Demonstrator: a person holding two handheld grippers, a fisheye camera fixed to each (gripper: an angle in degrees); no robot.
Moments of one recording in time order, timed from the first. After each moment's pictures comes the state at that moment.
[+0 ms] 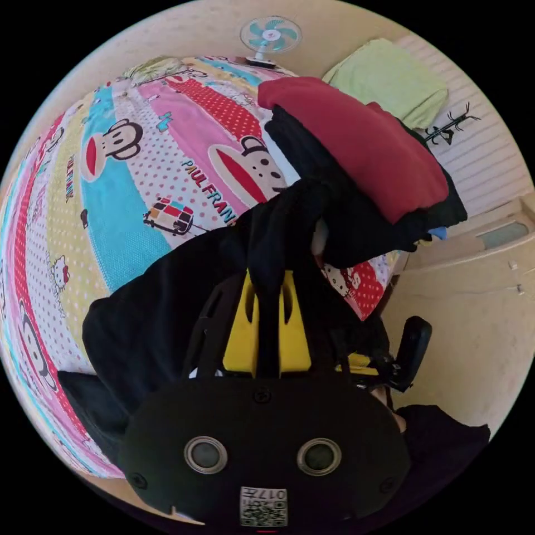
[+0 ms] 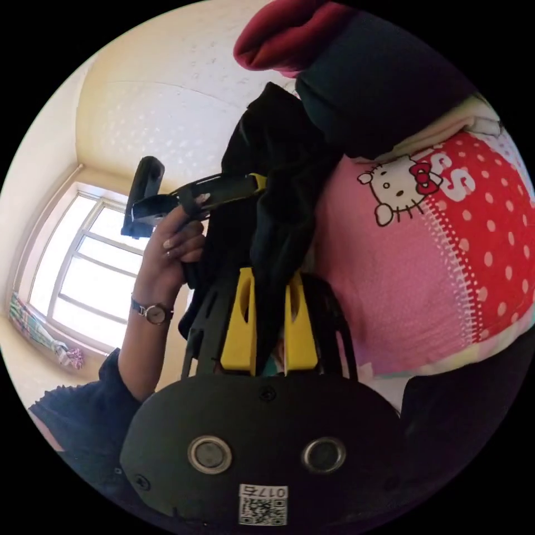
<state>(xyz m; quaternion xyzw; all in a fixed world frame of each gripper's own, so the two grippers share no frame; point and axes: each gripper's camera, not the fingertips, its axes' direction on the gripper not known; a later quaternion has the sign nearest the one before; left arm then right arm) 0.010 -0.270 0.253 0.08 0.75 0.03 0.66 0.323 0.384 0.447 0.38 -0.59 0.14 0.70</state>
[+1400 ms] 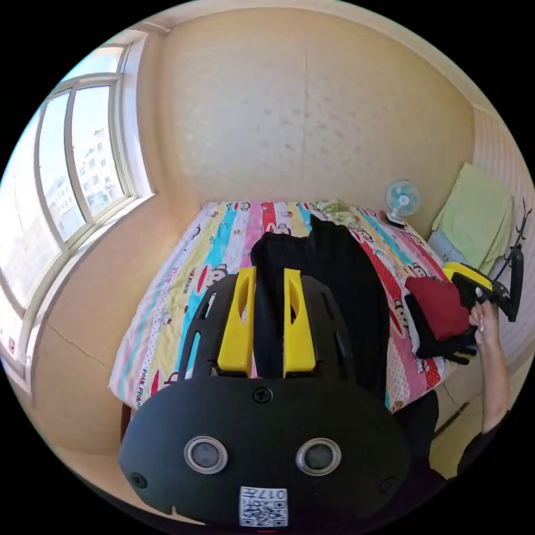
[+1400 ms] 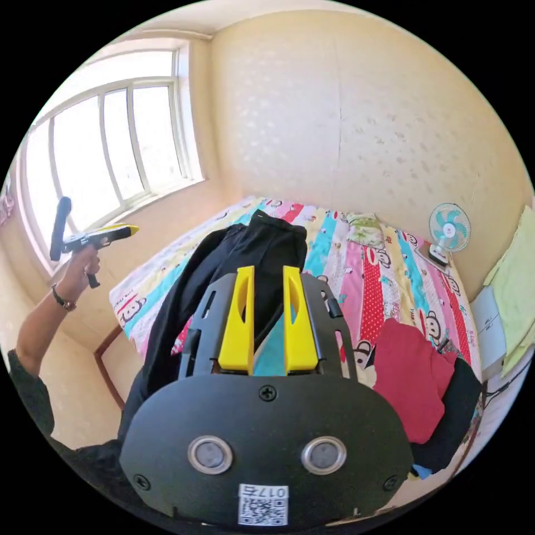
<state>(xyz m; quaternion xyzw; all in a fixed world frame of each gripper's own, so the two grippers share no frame) -0.437 -0.136 0.475 0.16 0.50 -0.32 0.79 0.191 0.284 -0.049 0.54 -0.22 -0.09 0.81</state>
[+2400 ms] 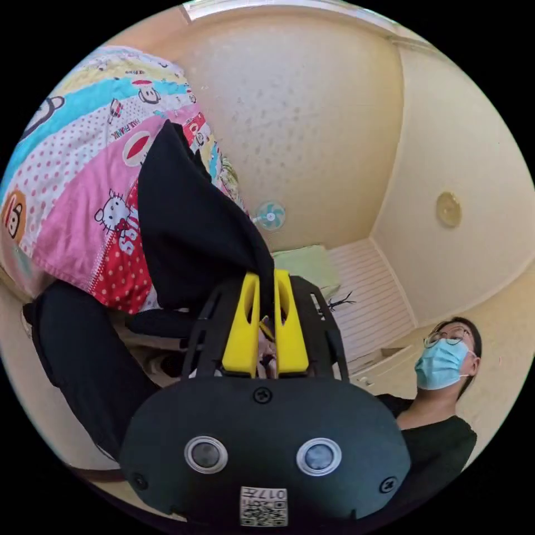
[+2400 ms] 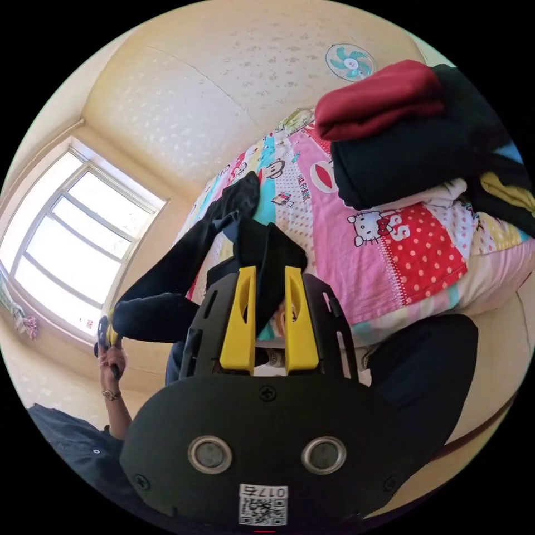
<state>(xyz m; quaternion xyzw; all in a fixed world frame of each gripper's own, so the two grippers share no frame) -0.296 0.082 0.603 0.14 0.87 -0.39 0.27 0.192 0.290 0.365 0.43 -0.47 0.11 0.77</state>
